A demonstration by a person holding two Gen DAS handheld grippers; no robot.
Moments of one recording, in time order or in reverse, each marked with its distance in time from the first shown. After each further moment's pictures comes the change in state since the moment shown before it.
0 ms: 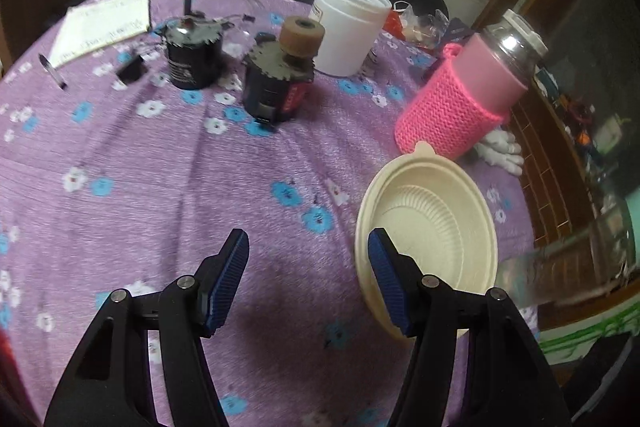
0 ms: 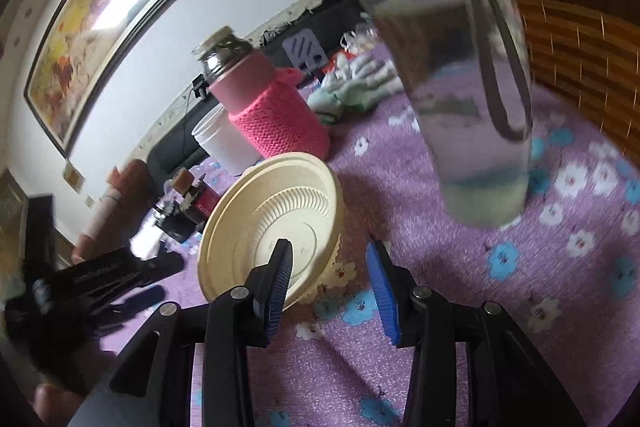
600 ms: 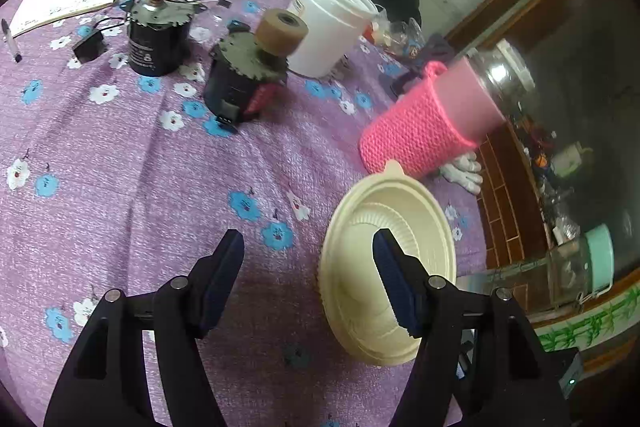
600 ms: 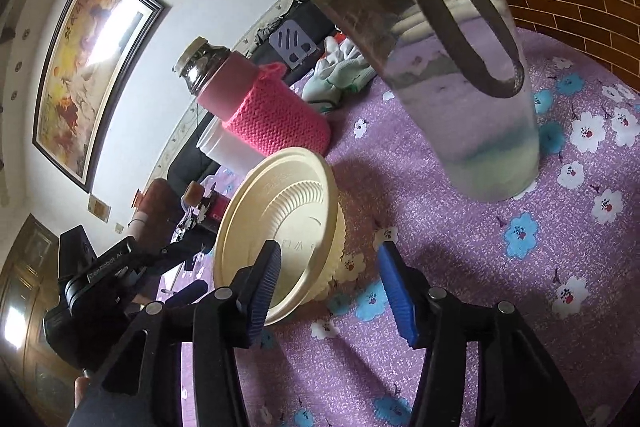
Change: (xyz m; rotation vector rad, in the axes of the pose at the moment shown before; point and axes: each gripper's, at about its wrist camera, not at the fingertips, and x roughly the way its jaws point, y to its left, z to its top) left arm 0.013 0.007 0.010 -0.069 0.033 -0.192; right arm 0.009 -0.019 0.001 0.140 0.047 0.093
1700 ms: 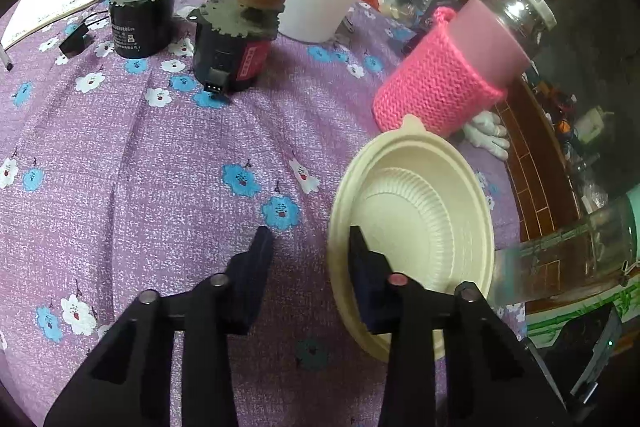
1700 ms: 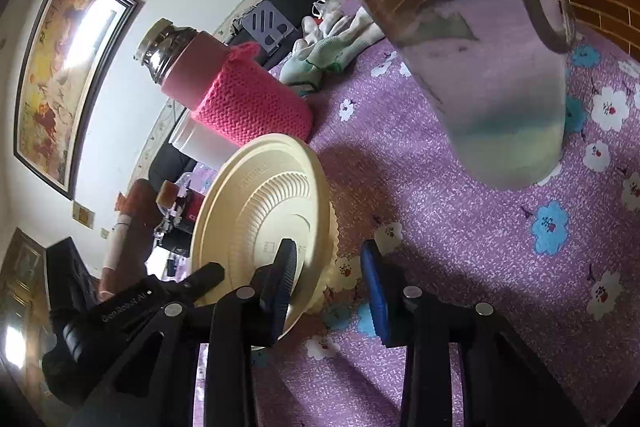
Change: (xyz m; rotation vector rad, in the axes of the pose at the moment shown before) left arm 0.029 -0.011 -0.012 0.074 0.054 0.079; right arm 0.040 0.002 0.004 0.062 0.052 -0.062
